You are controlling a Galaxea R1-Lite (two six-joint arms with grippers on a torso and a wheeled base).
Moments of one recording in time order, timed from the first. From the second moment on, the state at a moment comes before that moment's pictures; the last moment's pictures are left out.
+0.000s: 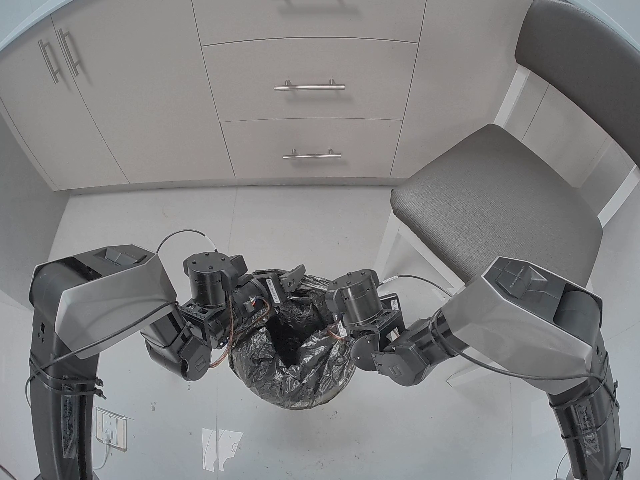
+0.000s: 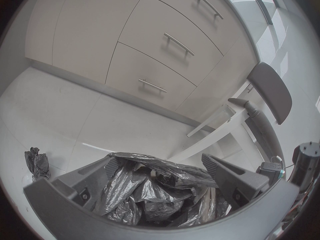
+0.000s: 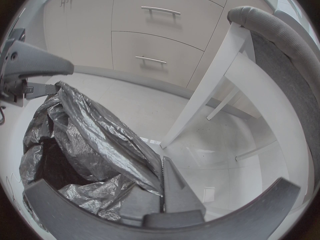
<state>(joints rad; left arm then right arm) -0.41 2.40 -0.96 -1.27 -0.09 -0.43 0.73 2.49 -1.37 -0.61 -0.75 0.07</state>
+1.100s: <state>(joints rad) -0.39 2.52 -1.05 -1.22 -0.04 -0.43 0.67 2.59 -1.49 -0.61 -0.74 0.05</state>
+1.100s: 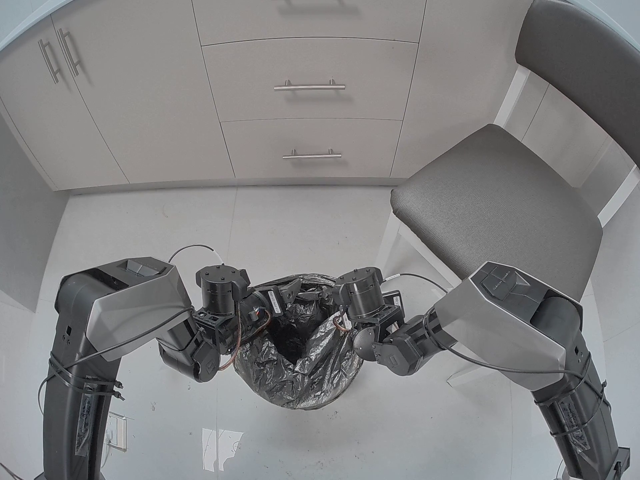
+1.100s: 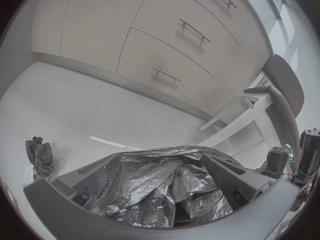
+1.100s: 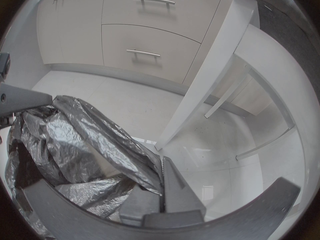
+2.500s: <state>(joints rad) -0.39 2.52 -1.05 -1.22 -0.02 -0.43 0.69 2.60 -1.52 -0.70 -0.72 0.03</state>
